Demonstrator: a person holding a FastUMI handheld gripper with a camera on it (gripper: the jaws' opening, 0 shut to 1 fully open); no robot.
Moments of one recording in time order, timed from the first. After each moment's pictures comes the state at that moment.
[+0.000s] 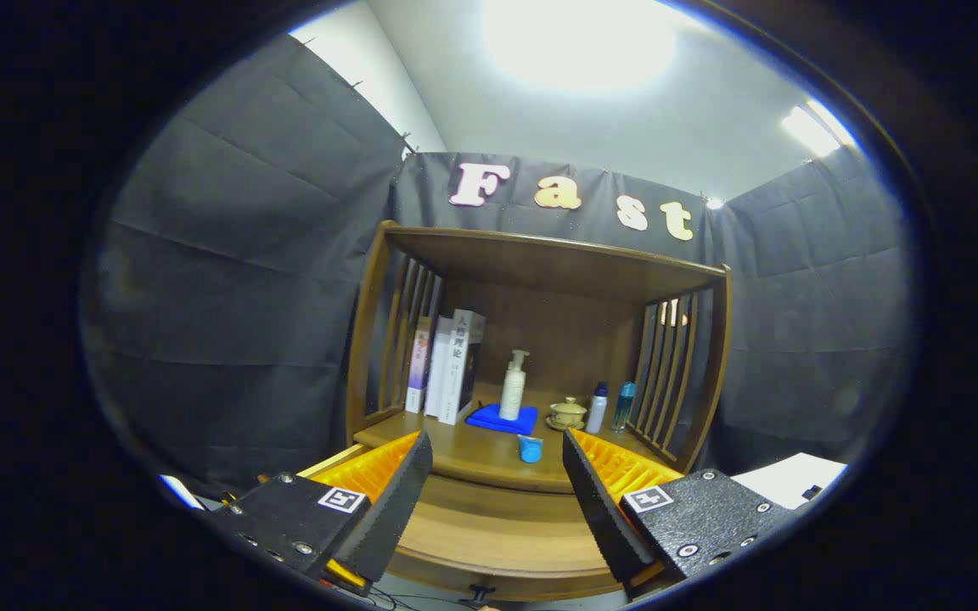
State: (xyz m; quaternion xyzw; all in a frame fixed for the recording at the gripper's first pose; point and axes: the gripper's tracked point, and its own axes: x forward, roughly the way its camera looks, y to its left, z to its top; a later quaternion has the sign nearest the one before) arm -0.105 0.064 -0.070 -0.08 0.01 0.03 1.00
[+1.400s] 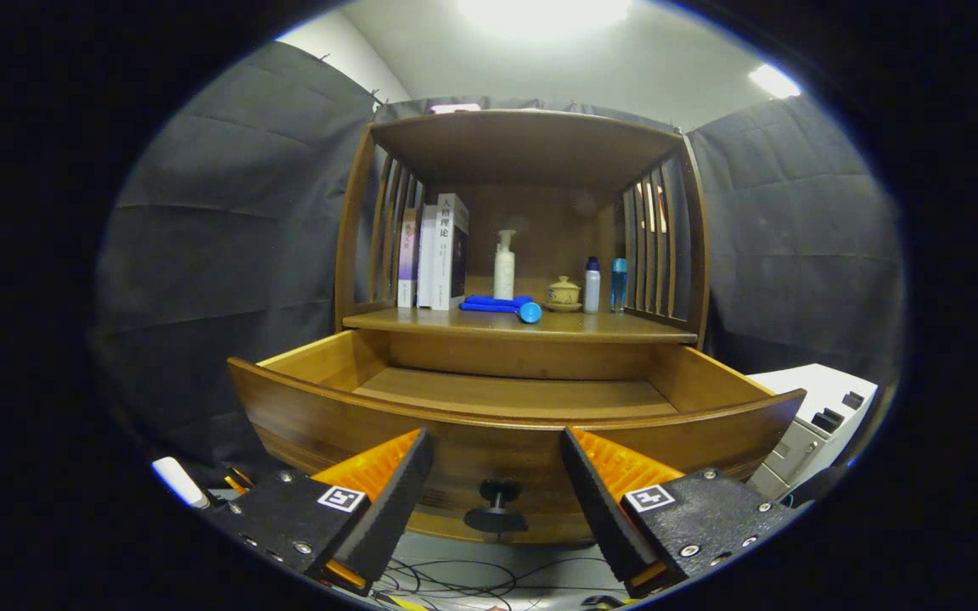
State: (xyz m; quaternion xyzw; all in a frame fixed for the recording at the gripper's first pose) arm -0.136 0.032 -0.239 -0.03 0.11 -0.01 0.99
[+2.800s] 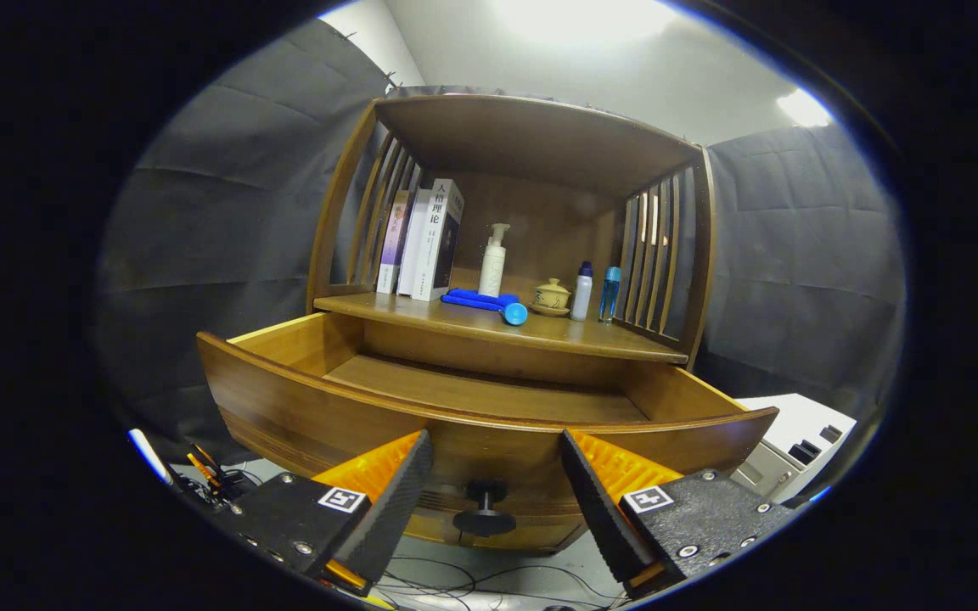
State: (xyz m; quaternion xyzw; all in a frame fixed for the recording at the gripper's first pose) arm -0.103 0.018 -0.243 -0.09 0.12 -0.04 0.99
